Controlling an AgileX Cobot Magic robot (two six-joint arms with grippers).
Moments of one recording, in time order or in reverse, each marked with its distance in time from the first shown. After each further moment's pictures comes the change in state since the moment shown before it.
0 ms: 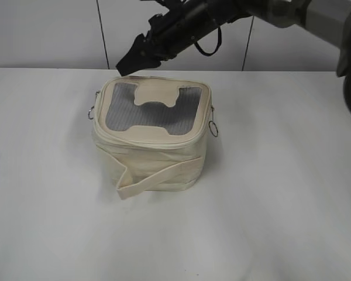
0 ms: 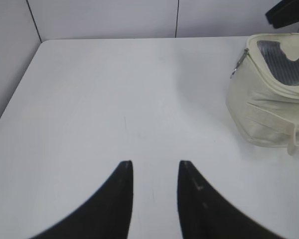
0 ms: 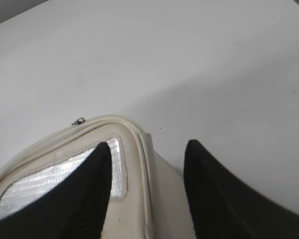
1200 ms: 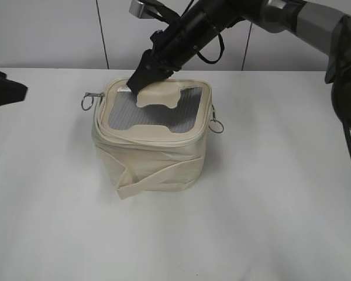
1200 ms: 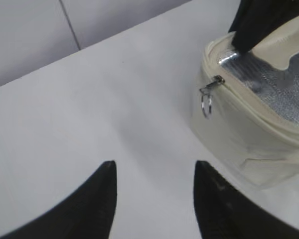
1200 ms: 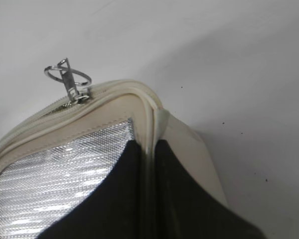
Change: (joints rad) left arm 0.000 1.222 -0.161 -0.961 -0.553 1.377; right arm 0.029 0.102 -0.137 -0.122 0.151 0.134
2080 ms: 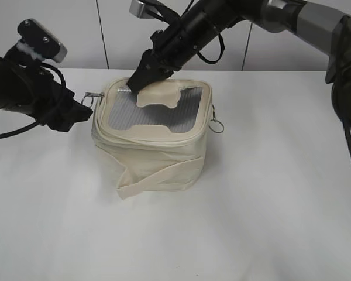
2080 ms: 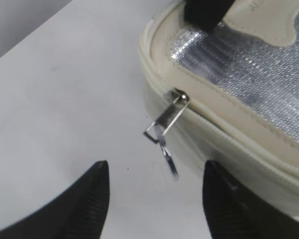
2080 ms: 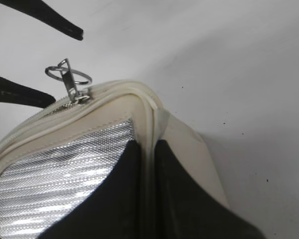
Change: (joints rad) left arm -0.263 0.415 -0.165 -0.165 -0.188 0.293; right arm 0.000 0.000 0.000 0.004 0.003 0.001
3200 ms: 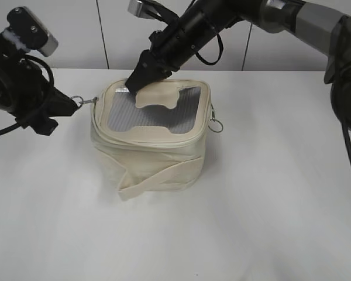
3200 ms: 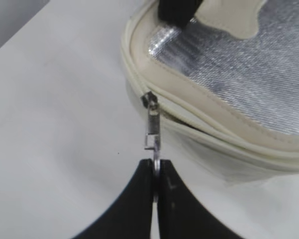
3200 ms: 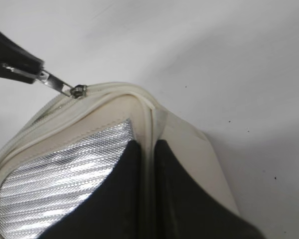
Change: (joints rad) left arm -0.003 -0.099 -0.020 0.414 0.112 -0.372; right arm 0.000 0.000 0.000 0.003 -0.001 0.048
